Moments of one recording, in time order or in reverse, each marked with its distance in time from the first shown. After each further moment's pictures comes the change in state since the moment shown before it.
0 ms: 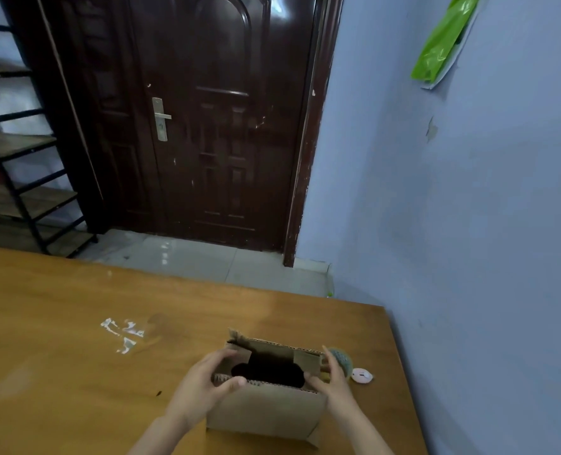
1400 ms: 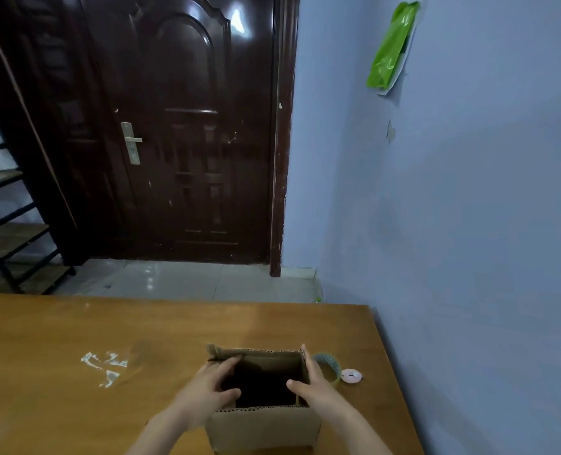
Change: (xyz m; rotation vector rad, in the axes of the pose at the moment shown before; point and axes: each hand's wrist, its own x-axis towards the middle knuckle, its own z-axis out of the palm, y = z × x) left_hand 0.027 0.030 0.000 0.252 -0.299 -0.053; right_hand -0.025 -0.038 -0.002 -0.117 -0.196 0.009
